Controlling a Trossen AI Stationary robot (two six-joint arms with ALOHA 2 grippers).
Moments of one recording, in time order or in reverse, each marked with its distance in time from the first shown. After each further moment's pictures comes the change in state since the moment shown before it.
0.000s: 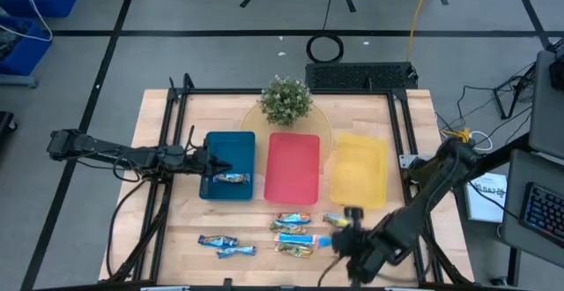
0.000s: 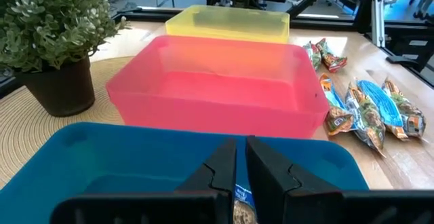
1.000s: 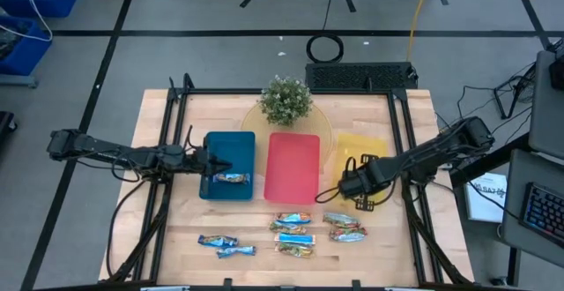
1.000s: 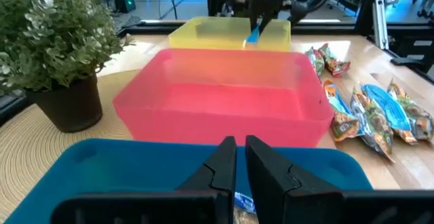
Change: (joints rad) left arm 0.000 0.000 0.000 0.034 -0.013 0.052; right arm -0.472 -0.253 -0.735 0.078 -0.202 -0.269
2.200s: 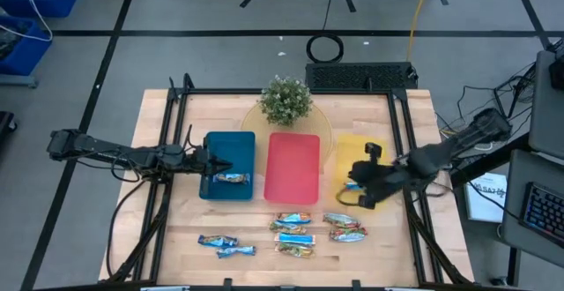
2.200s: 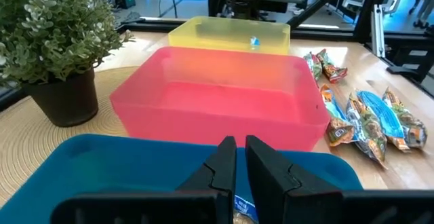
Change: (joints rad) left arm 0.000 0.000 0.000 0.003 0.003 -0.048; right arm 0.204 -0.339 0.191 0.142 0.390 -0.022
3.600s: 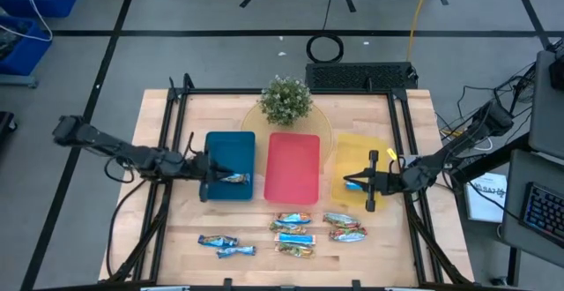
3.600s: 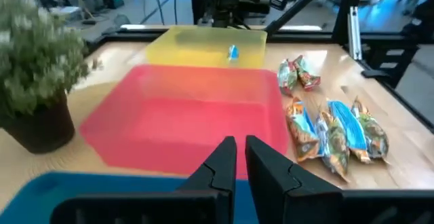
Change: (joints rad) left arm -0.243 0.133 0.180 -0.085 -0.198 -0.031; right arm 0.092 -0.336 -0.890 1.491 0.198 -0.700
